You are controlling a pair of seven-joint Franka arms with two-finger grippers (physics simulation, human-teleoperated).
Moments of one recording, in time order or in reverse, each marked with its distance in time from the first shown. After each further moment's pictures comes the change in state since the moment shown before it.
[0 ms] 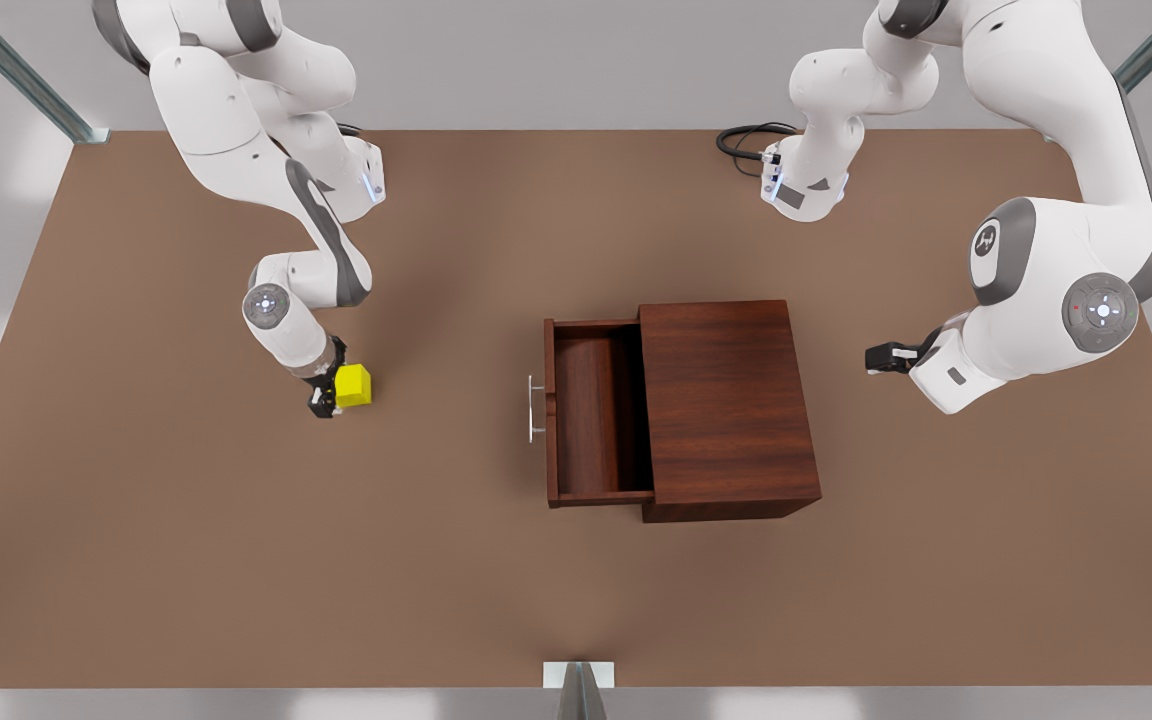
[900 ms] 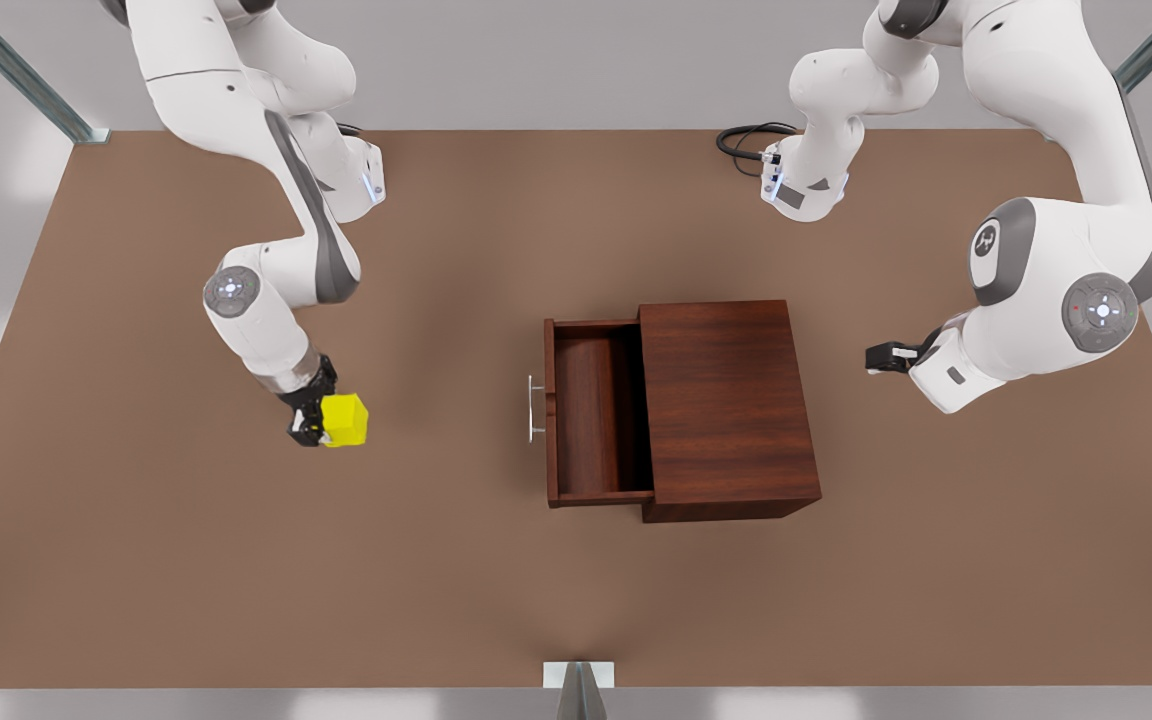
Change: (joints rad) left arm 0.000 0.000 0.000 -0.001 0.001 0.001 0.014; right arm 0.008 -0.138 0.062 0.354 -0.024 -0.332 0.063
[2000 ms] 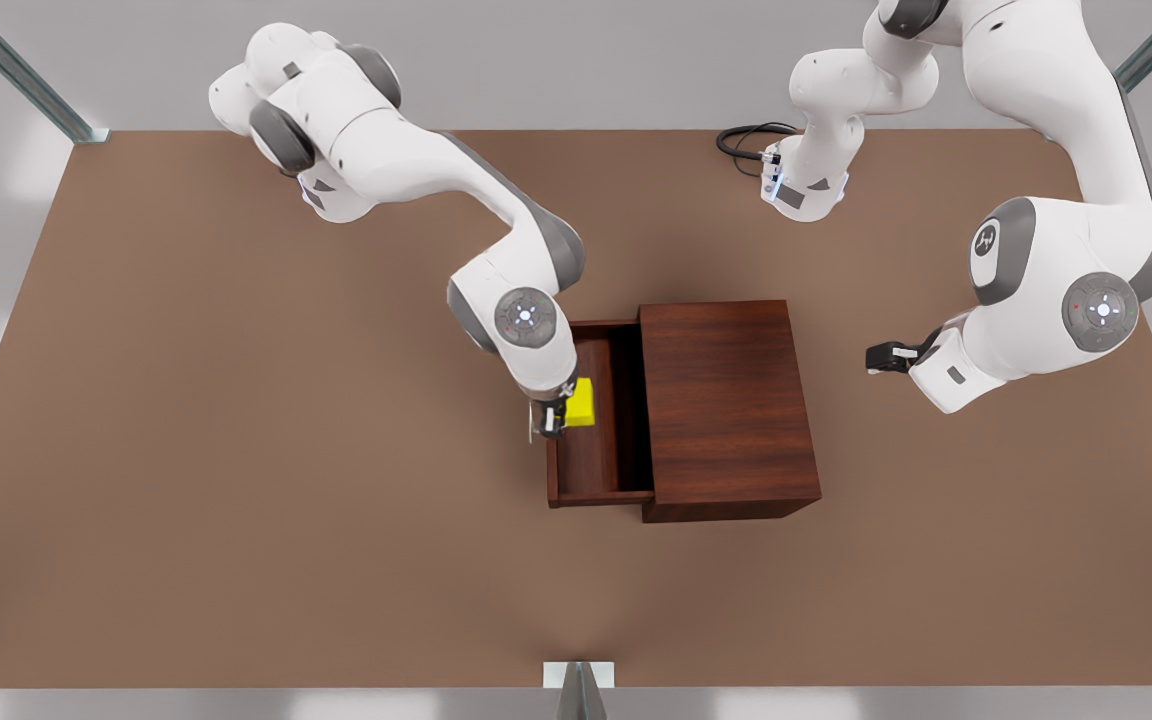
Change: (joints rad) left arm -0.002 0.000 -0.001 0.007 0.003 0.001 0.004; right arm 0.460 0.631 0.038 1.148 0.048 -0.685 0.559
